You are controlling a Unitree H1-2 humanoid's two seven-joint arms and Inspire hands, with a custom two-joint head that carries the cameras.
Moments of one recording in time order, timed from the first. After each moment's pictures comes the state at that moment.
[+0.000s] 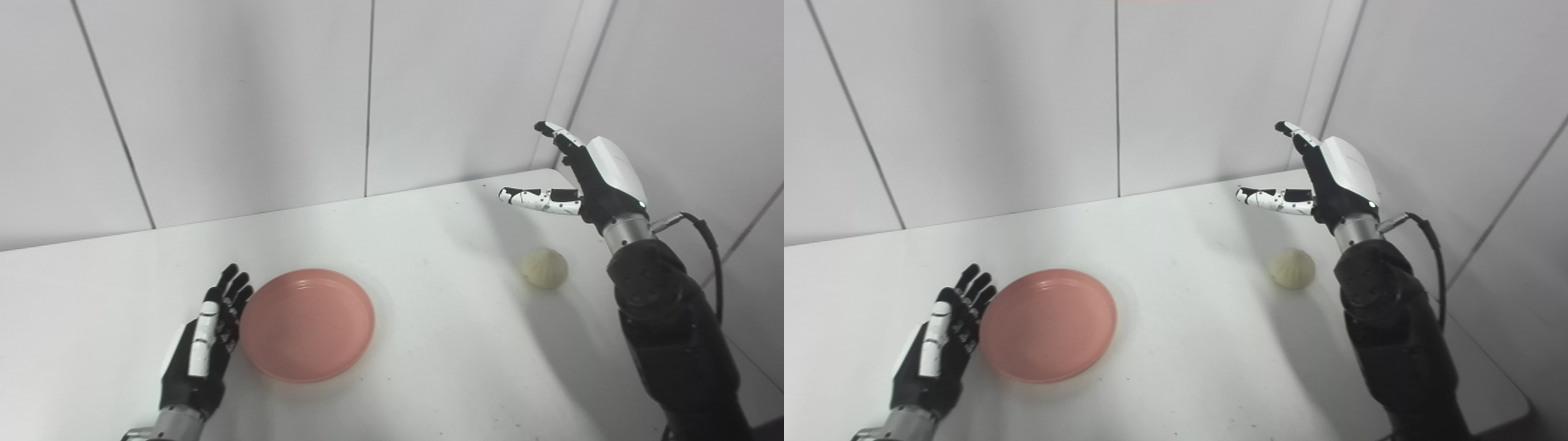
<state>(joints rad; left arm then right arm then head) -0.30 -0.03 -0.07 0.26 -0.18 -0.01 -0.24 -0.33 -0.56 -0.27 -0.32 -0.67 0.47 0.29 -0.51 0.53</state>
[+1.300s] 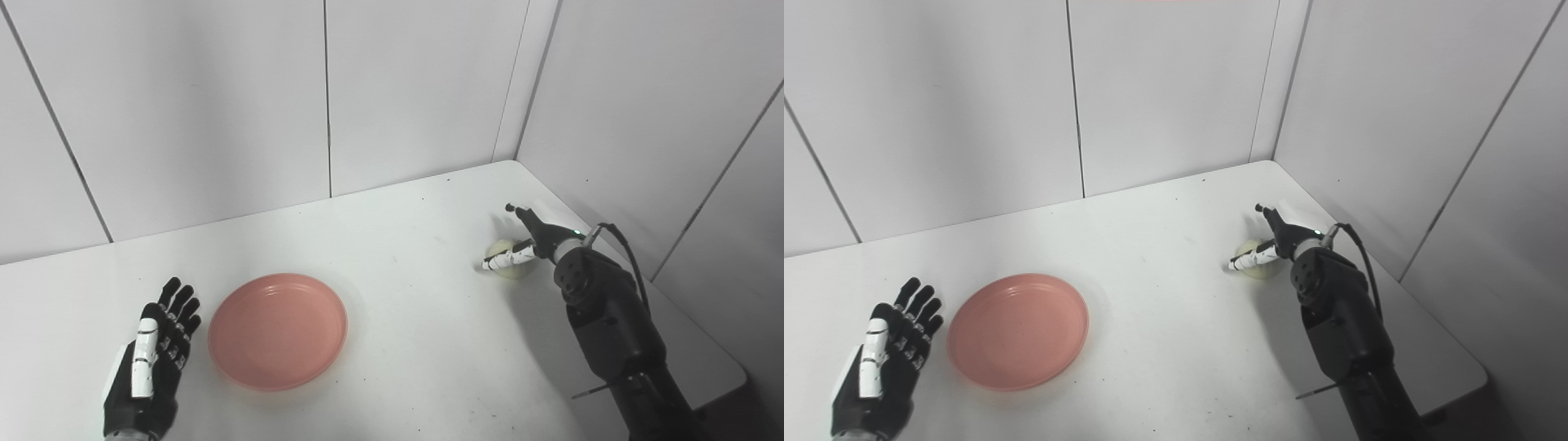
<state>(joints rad) -0.30 -0.02 -0.03 0.23 -0.21 0.02 -0.24 -0.35 -0.56 -0.20 0.06 -0.91 0.48 0.54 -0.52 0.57</state>
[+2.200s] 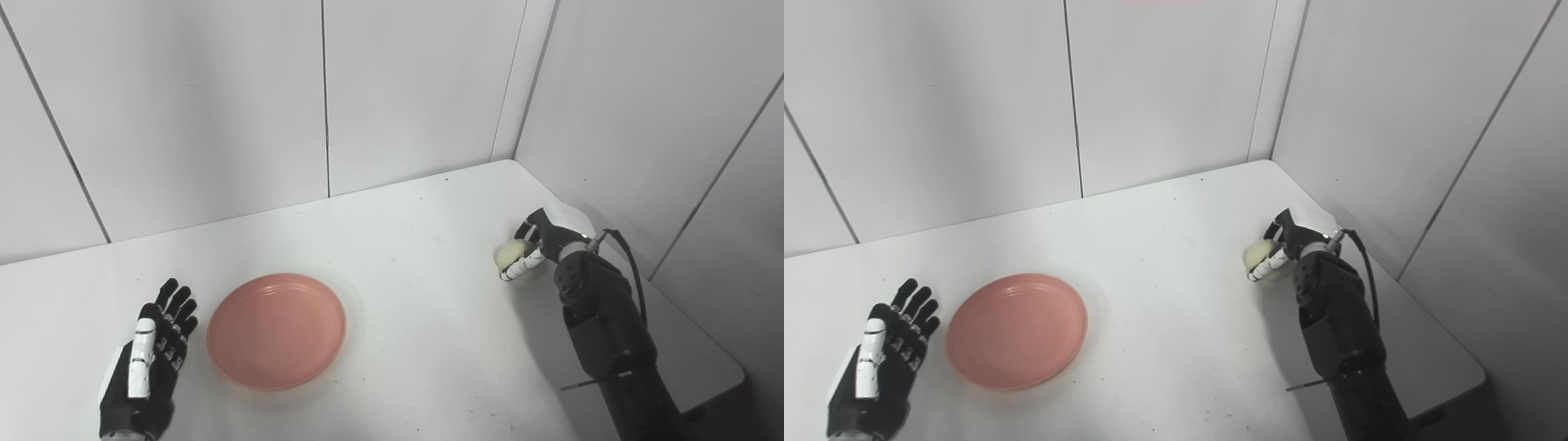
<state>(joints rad) -0.29 -0.02 -0.03 0.21 -0.21 0.06 -0.24 -0.37 -0.51 -0.28 0.10 -0.98 0.48 0.42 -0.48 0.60</state>
